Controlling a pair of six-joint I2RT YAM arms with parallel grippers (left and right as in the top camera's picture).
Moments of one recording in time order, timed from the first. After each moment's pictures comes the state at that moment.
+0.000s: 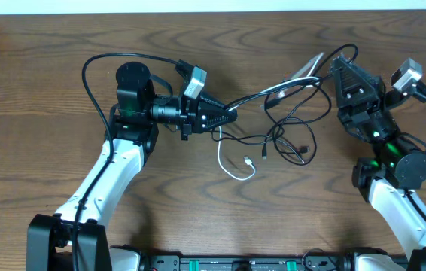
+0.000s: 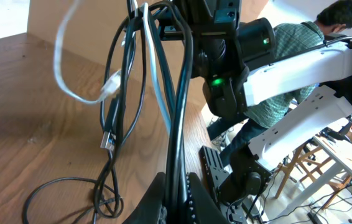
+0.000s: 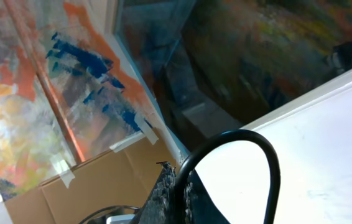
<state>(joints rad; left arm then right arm) -0.19 1.49 0.90 0.44 1.49 -0.30 0.00 1.31 0.54 1.53 -0.62 1.16</state>
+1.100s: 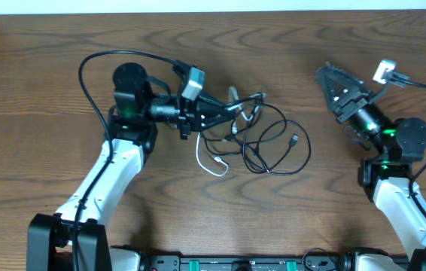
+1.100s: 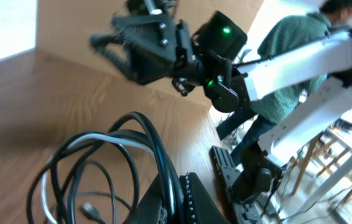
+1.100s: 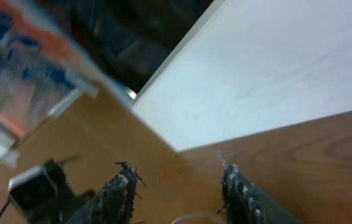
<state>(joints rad) -0.19 1.49 0.89 0.53 1.49 -0.25 -0.05 1.30 0.54 1.03 -0.77 1.01</state>
